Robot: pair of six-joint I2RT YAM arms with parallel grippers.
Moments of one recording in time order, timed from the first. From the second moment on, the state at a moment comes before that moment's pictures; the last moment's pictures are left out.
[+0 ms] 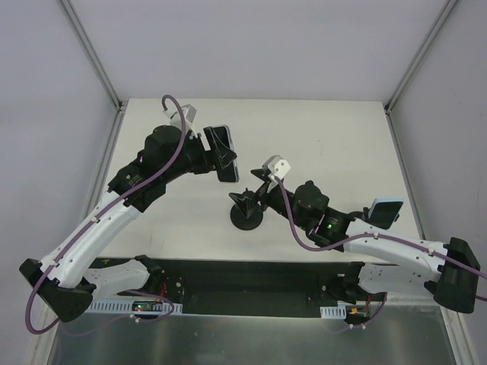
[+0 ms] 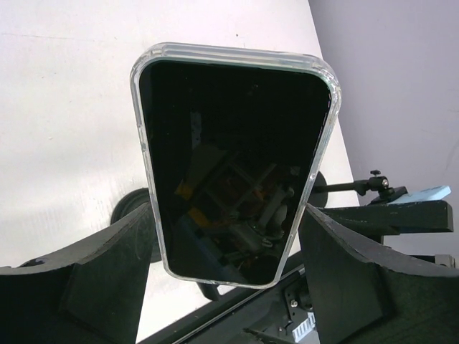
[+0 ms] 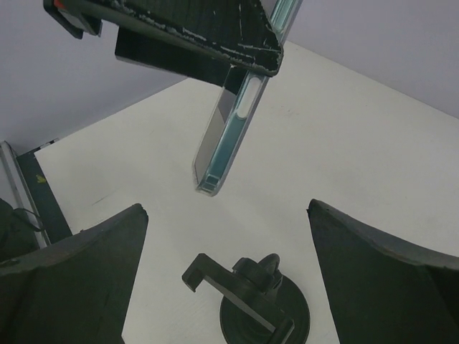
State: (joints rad) left arm -0.61 1.07 1.22 -0.54 0.04 -0.70; right arm 1.10 1.08 0.74 0.33 0.17 0.05
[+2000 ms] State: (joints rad) left arm -0.66 0.90 1.19 -0.43 0.18 -0.70; right arm 1.07 0.90 0.49 0.60 0.25 0.11
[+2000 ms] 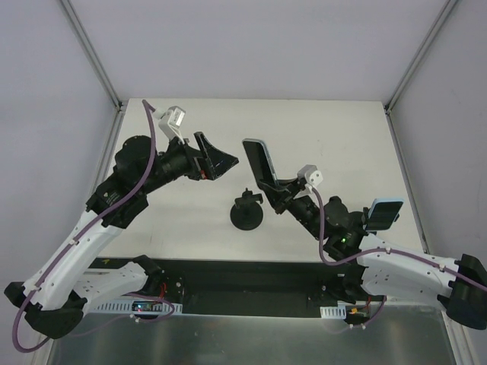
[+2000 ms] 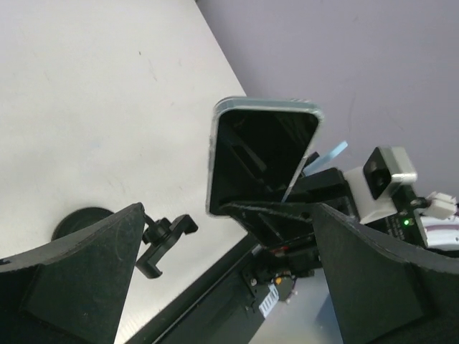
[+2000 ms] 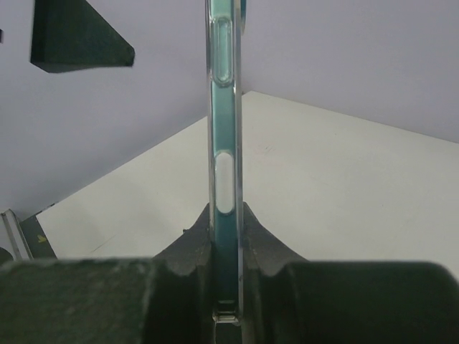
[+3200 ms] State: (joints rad) left arm -0.63 1.08 0.97 0.42 0.87 -0.83; right arm 1.06 0.81 0.47 0.64 -0.07 0.21
